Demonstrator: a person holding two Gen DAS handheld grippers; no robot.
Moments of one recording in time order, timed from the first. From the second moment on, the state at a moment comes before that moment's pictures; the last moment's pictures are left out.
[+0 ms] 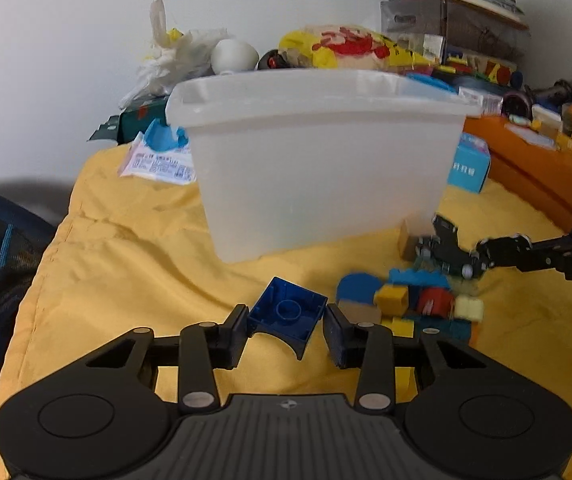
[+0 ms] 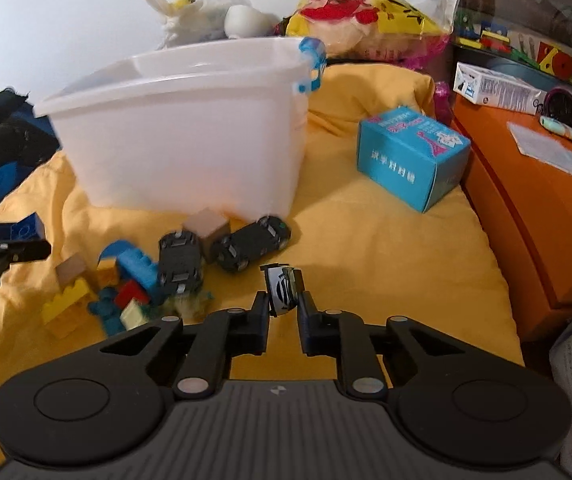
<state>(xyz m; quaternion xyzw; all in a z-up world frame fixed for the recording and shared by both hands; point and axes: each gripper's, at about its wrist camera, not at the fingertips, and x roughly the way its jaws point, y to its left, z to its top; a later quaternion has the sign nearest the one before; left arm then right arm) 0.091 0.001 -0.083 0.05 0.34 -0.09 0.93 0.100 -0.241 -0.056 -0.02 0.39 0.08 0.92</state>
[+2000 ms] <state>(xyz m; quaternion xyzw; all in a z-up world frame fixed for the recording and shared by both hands) 0.121 0.004 0.003 0.02 0.31 -0.05 0.95 0.144 -0.214 0.039 -0.02 0.30 0.15 0.94</state>
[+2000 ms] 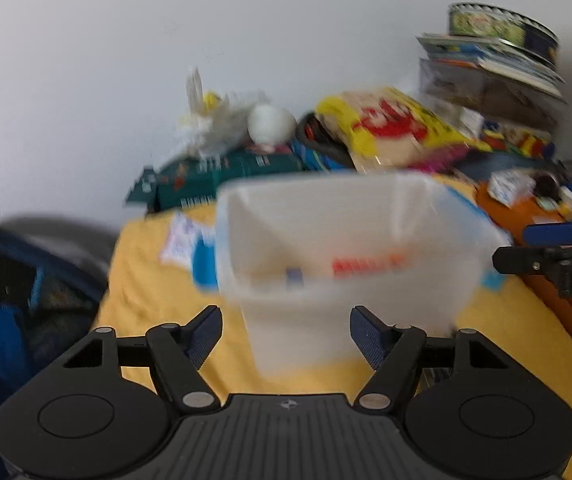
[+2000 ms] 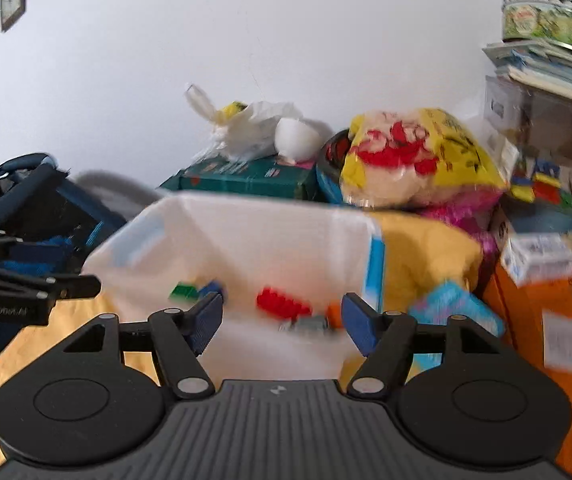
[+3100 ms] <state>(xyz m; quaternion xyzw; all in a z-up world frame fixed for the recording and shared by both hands) 0.068 -0.004 -0.088 0.01 0.39 -0.09 0.92 0.090 -0.131 -0.070 -0.17 0.36 0.26 0.88</state>
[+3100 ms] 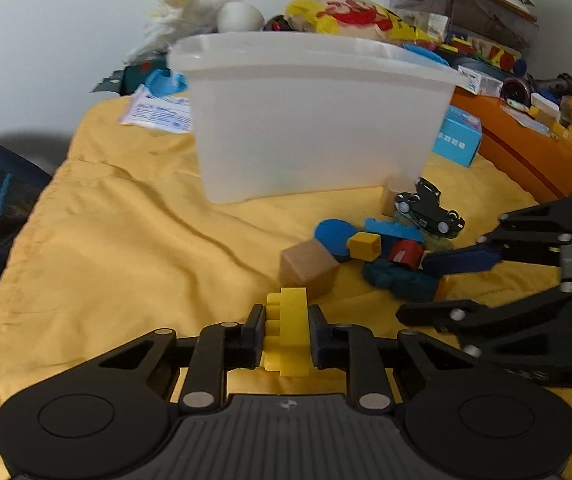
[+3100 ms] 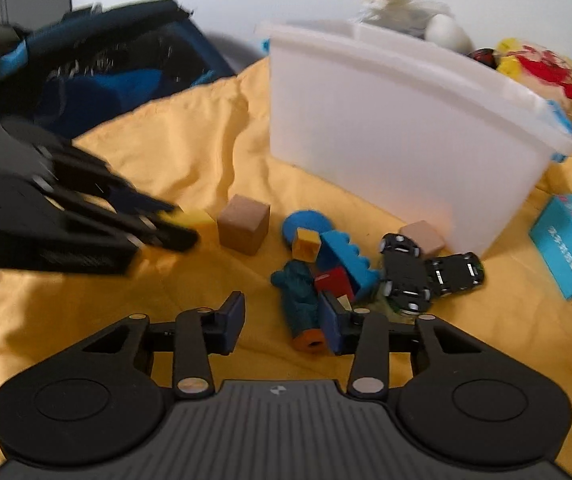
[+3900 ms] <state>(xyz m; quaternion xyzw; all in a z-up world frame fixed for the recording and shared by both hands) 0.058 0.001 -0.043 -0.02 0.34 -0.10 0.93 0.070 -0.192 -0.029 -0.01 0.37 0.23 0.90</state>
